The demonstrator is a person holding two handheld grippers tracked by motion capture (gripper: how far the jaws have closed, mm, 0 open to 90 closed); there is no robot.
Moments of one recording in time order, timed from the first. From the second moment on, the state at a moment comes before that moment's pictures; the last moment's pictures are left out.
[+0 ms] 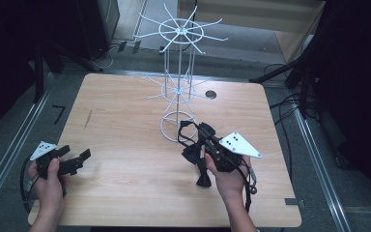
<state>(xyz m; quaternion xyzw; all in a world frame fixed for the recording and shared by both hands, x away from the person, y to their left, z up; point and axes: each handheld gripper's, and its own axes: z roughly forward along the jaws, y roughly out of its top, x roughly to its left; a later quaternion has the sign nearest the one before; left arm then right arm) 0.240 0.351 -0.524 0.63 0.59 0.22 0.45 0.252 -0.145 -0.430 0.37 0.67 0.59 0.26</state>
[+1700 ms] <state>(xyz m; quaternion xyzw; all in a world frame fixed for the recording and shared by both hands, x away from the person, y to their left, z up) 0.225 0.345 -0.522 0.64 0.54 0.26 0.48 0.287 -0.148 -0.416 0.38 0.65 0.60 0.26</state>
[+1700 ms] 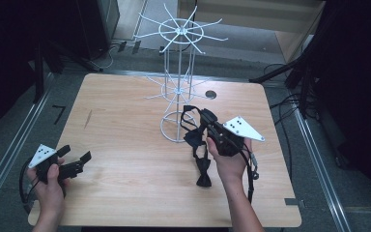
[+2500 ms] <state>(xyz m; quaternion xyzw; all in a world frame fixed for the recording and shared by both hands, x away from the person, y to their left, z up) 0.212 0.343 -0.523 0.63 0.51 0.30 0.51 0.317 -0.133 -0.427 0.40 0.65 0.60 0.24</state>
